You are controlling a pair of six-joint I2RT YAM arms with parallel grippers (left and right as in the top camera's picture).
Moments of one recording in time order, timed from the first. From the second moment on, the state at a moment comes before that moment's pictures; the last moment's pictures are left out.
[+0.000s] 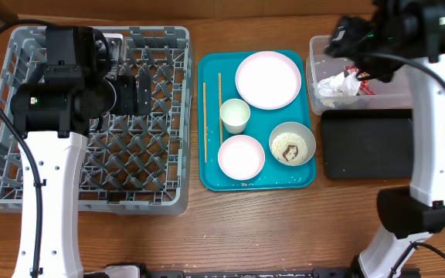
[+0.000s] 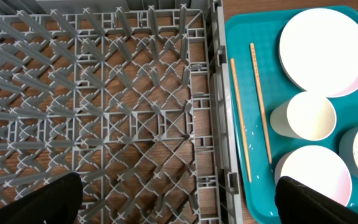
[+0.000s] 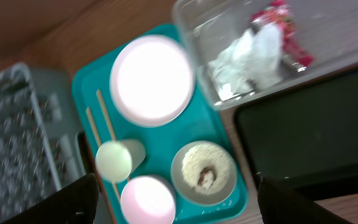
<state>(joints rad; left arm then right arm) -0.01 1.48 1.71 -1.20 0.07 0.03 0.15 1.93 2.47 -1.64 -0.06 0.54</state>
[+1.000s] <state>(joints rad) -0.01 1.48 1.71 -1.20 0.07 0.03 0.41 2.02 1.55 -1.00 -0.05 0.69</state>
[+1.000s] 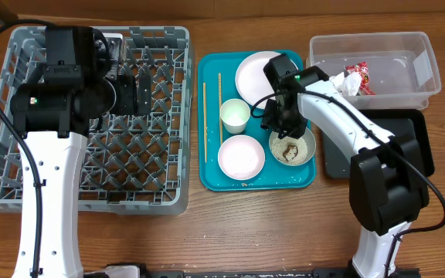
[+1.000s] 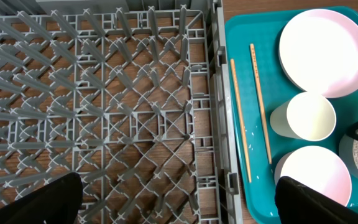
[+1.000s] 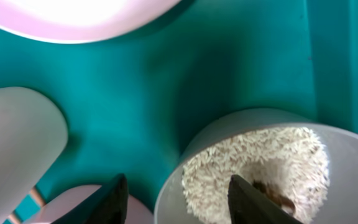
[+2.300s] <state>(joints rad) -0.01 1.48 1.71 -1.20 0.07 0.03 0.19 1.69 1.82 -1.38 -0.13 0.61</state>
